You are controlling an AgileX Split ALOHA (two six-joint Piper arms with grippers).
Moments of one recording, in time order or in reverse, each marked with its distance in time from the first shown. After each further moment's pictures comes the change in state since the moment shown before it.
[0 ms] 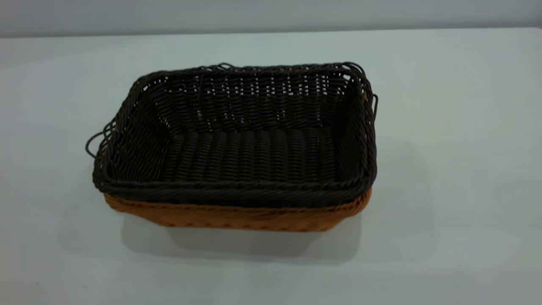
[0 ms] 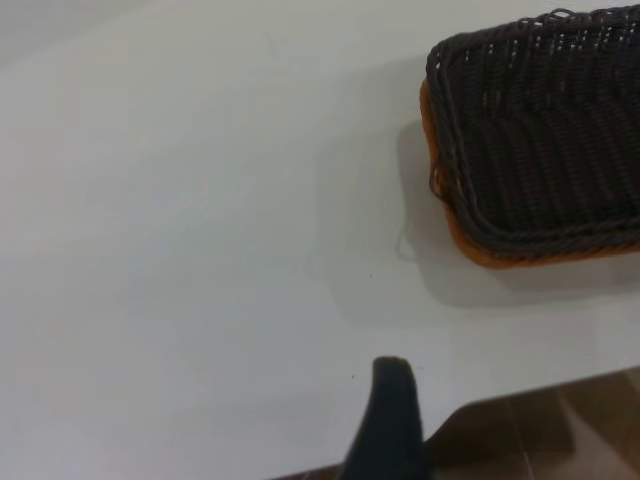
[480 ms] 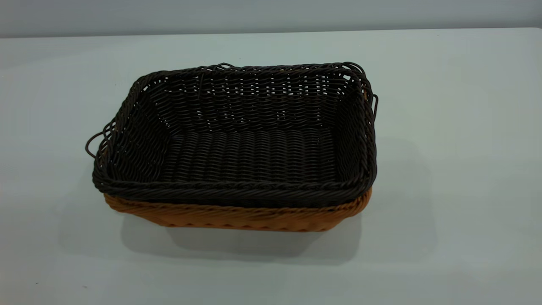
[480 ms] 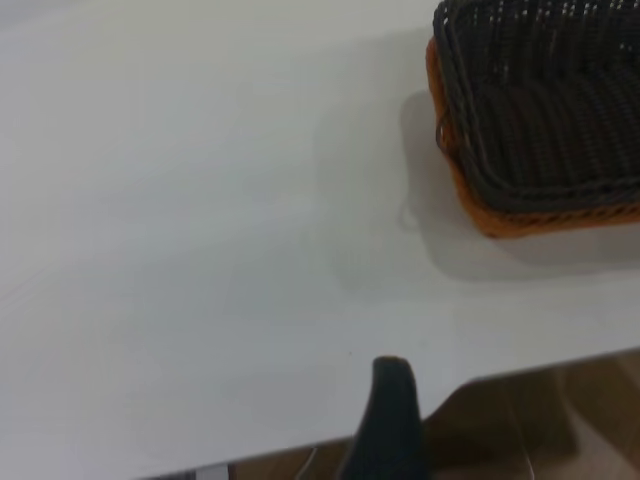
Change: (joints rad) left arm 0.000 -0.174 0.176 0.005 -0.005 -0.019; right arm 0.000 -0.091 0.257 -0.270 -0.134 0.051
